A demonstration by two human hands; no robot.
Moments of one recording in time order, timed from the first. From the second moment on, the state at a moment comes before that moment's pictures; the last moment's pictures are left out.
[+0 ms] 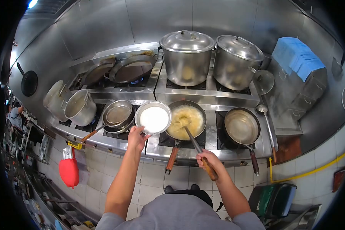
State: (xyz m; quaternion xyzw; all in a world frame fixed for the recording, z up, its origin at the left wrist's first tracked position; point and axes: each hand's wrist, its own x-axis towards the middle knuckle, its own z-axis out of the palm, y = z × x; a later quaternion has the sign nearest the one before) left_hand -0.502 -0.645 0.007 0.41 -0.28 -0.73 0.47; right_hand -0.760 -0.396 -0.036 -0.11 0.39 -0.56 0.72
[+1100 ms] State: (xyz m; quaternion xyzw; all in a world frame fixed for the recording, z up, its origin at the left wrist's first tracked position) left_hand -0.588 -0.651 0.012 0.43 -0.35 -0.65 0.53; right_hand -0.771 -0.388 -0.048 -0.30 0.64 -0.41 0.59
